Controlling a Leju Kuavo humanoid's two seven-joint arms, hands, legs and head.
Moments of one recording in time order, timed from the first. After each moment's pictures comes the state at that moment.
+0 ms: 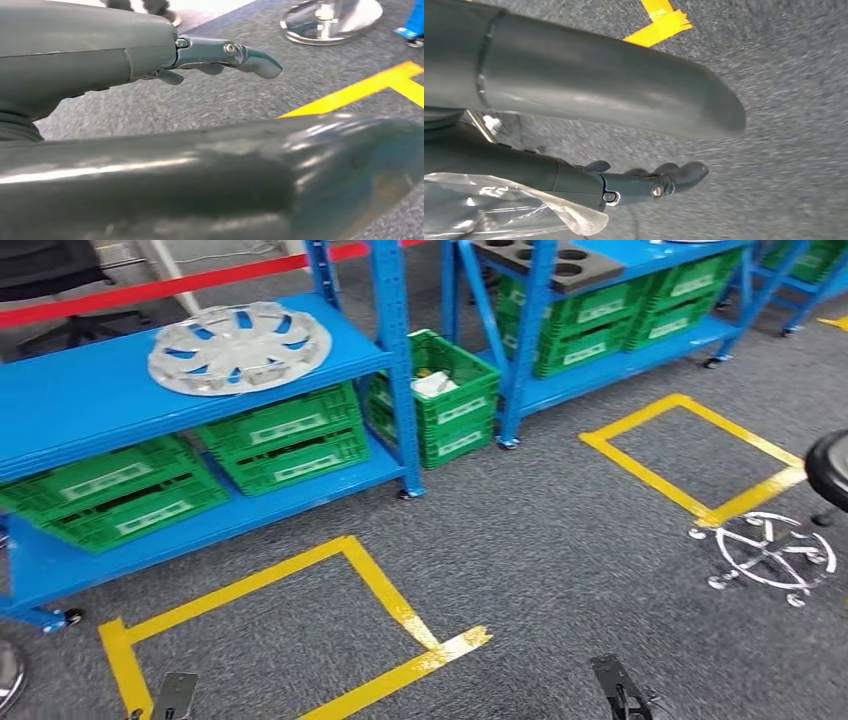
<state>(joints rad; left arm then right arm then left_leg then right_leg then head) -0.05 -0.21 0.82 -0.19 -1.08 0.45 -0.01 -0.05 0.16 -0.75 -0.18 1.12 -0.25 -0.10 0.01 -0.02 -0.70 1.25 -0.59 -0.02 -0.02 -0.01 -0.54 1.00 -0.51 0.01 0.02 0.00</state>
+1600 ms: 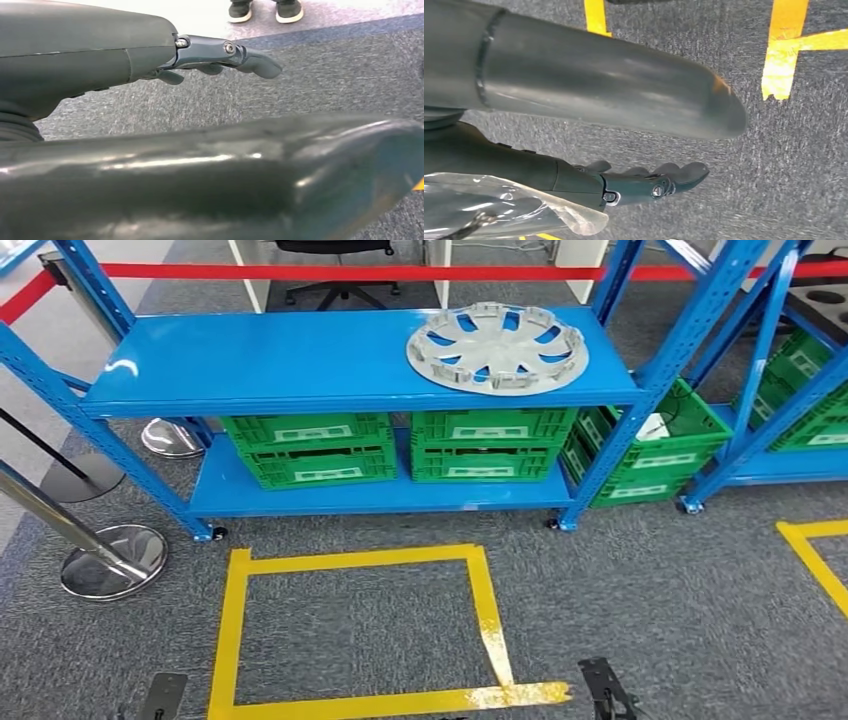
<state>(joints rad) -0.04 -0.20 0.82 -0.19 -1.08 0.49 -0.07 -0.05 0.19 -0.80 -0.18 1.07 -0.24 -0.16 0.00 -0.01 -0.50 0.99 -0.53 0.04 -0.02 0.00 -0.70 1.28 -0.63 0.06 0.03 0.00</state>
